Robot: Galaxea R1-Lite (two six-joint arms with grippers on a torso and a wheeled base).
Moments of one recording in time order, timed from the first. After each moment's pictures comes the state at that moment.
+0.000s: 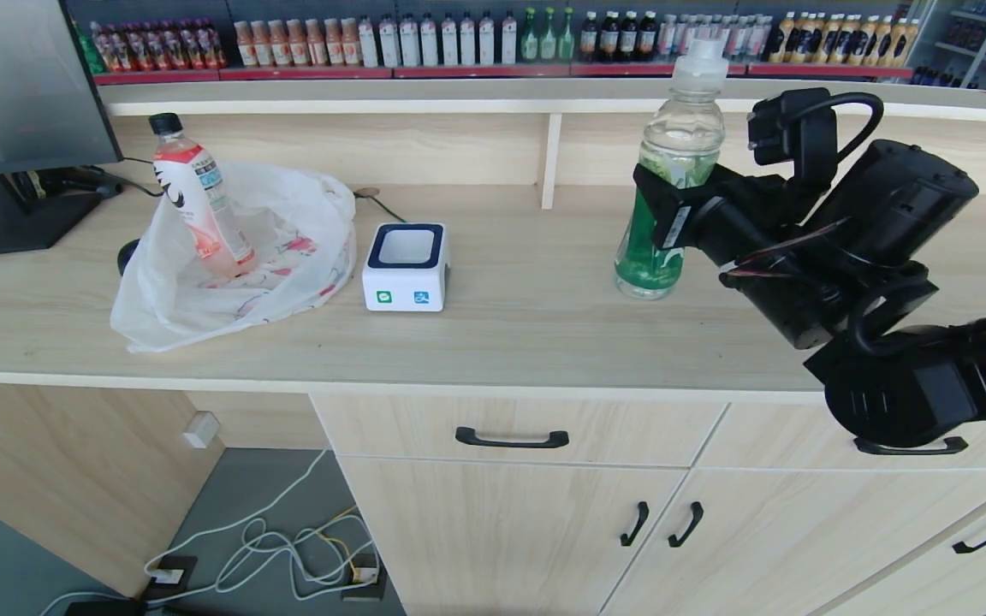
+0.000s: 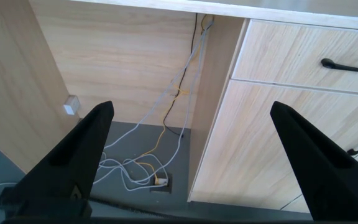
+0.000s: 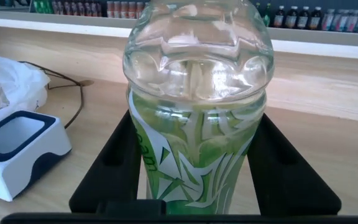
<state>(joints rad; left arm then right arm) 0.00 0.00 0.00 0.00 0.00 0.00 0.45 1.85 -1.07 -1.17 -0.13 -0.14</state>
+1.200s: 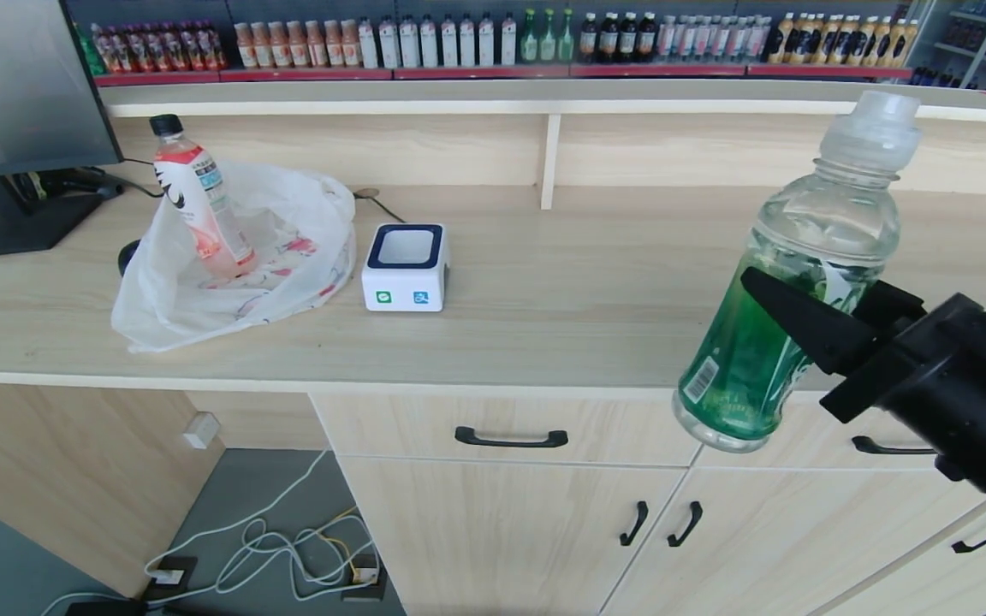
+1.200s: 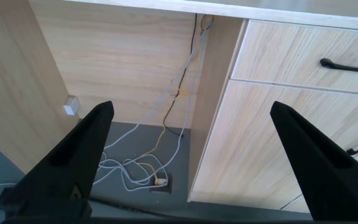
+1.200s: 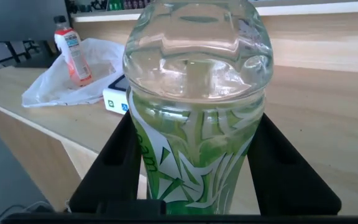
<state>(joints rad) 0.00 0.00 0.00 0.00 0.00 0.00 0.56 1.37 -0.39 -1.33 -0.01 0.00</state>
